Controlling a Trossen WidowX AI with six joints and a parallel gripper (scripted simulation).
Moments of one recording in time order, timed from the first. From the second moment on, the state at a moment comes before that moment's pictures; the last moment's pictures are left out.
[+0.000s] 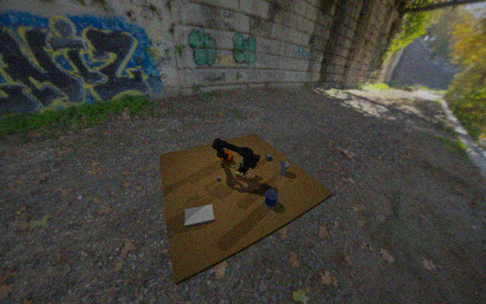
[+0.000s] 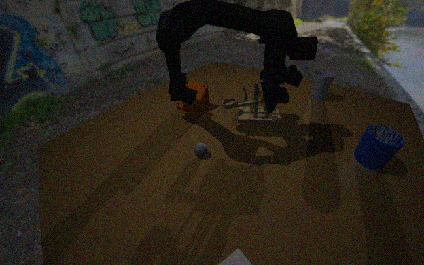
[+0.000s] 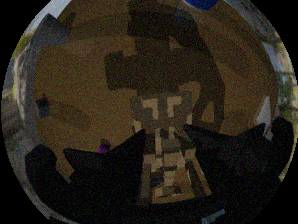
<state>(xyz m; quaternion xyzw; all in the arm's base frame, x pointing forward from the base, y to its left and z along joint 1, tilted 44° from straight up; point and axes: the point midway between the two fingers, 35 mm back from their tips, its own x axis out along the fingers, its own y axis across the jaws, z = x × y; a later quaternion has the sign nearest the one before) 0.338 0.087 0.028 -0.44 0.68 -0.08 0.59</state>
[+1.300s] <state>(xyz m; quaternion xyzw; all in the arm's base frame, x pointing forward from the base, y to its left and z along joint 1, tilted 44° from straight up) 0.384 0.066 0.012 -0.30 0.64 -0.22 0.67</state>
